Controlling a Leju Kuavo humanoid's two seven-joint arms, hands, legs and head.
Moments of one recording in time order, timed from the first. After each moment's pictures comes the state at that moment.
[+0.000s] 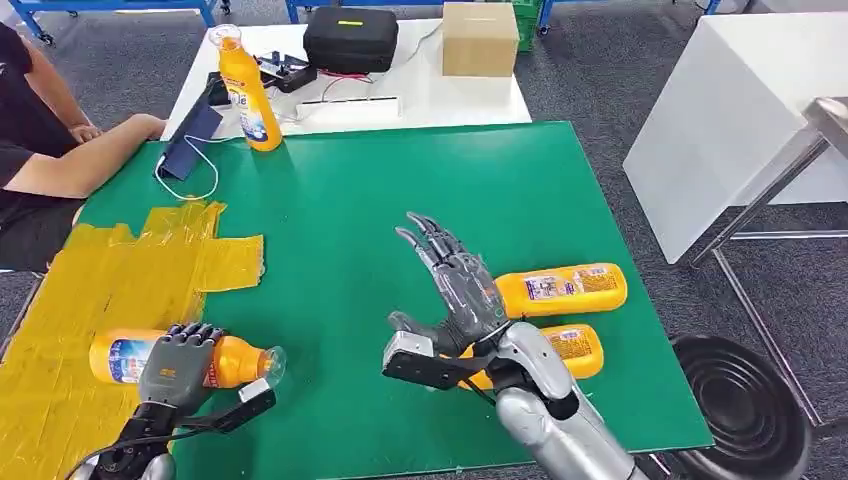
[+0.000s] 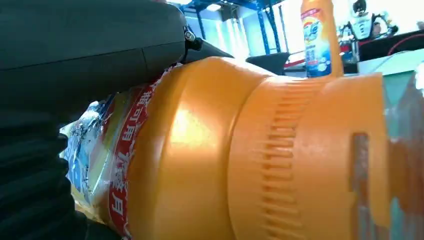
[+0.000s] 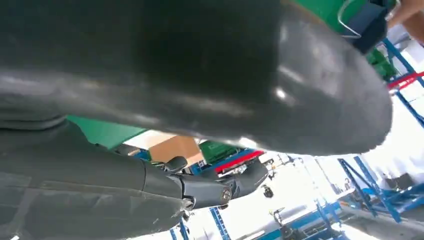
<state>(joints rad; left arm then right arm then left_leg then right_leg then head) 0.01 0.20 -0.09 -1.27 -1.57 0.43 -0.01 -0.25 -0.08 0.65 -1.57 0.73 -0.12 -0.09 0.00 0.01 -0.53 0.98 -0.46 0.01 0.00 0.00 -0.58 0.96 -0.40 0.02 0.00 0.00</state>
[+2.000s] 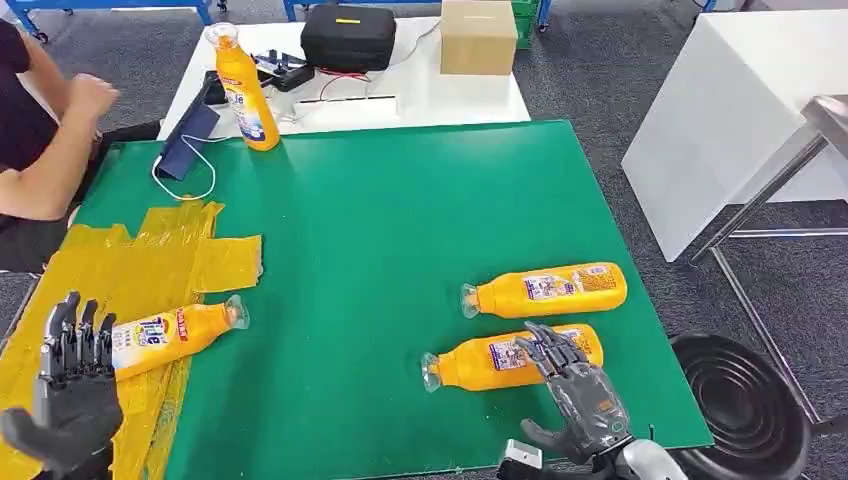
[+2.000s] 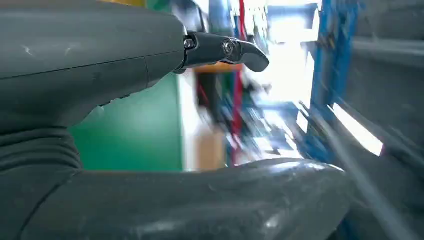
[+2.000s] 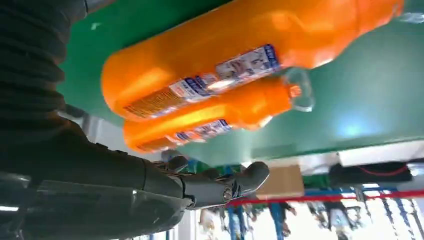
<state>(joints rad) 0.23 -0.10 0.37 -1.73 0.12 -0.53 -0.52 0.25 -0.41 0.40 -1.79 0.85 -0.13 -0.06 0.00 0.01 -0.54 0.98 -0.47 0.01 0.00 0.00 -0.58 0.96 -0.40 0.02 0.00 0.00</state>
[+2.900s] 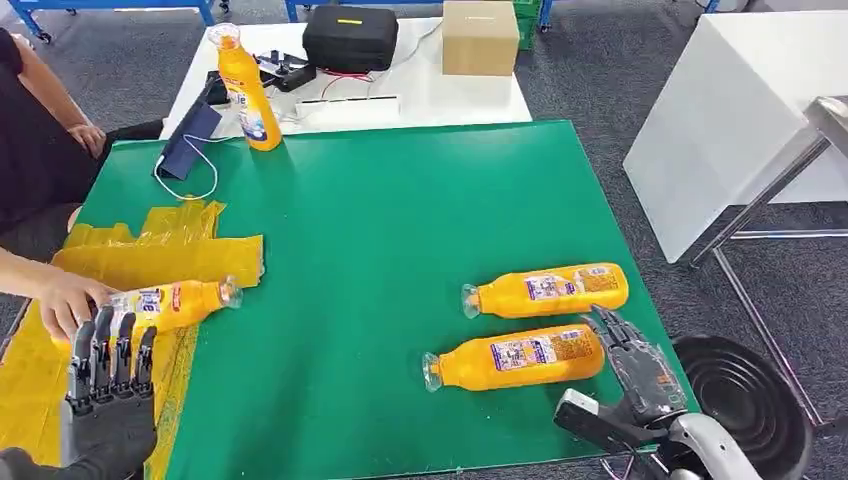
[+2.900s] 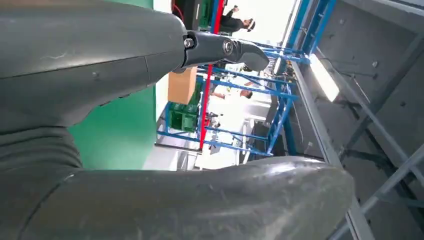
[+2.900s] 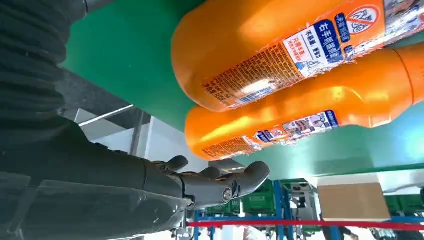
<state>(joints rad) 0.33 -0.14 0.21 -1.84 0.20 -0.60 -0.49 0.21 -0.40 0.14 -1.67 0.81 -0.01 -0.13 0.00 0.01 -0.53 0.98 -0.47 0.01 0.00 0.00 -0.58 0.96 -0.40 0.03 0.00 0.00</state>
